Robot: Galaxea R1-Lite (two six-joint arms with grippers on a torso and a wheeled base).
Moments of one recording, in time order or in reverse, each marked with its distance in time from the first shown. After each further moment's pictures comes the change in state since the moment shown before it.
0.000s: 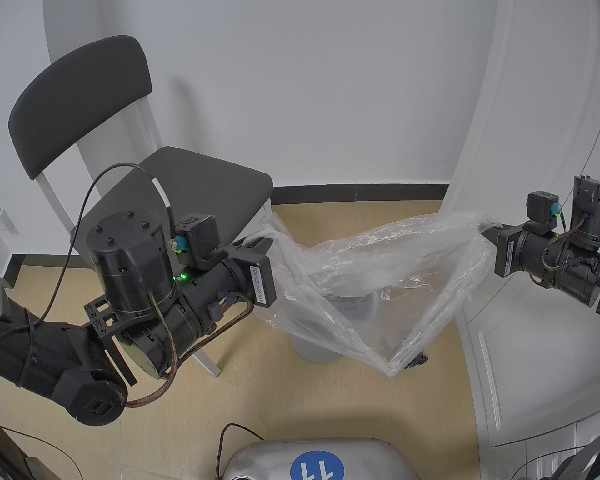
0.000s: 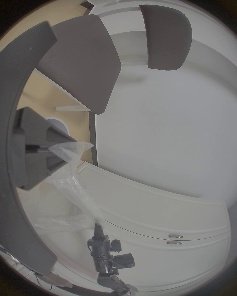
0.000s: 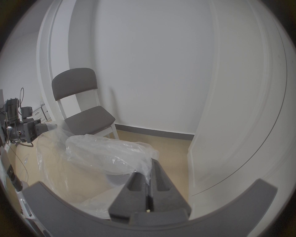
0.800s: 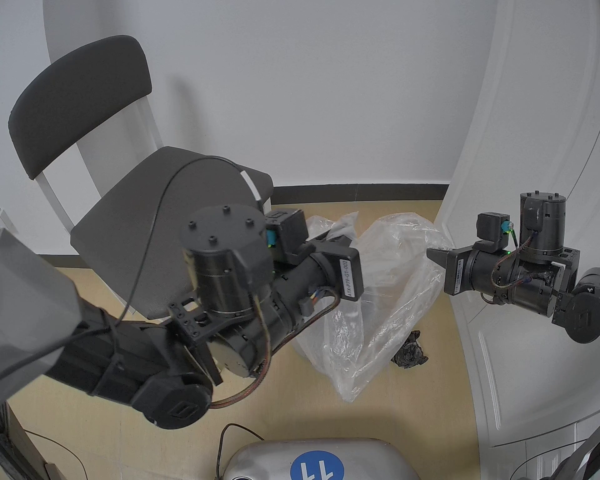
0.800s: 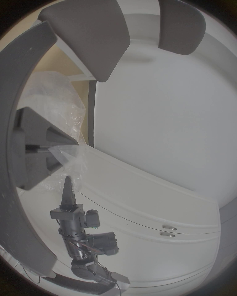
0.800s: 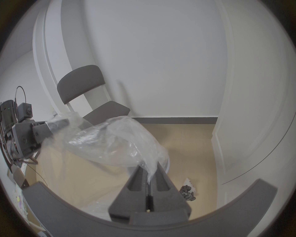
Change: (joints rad) left arm -0.138 0.196 -0.235 -0.027 0.001 -0.074; right arm 0.095 0.190 -0.022 -0.081 0.076 0.171
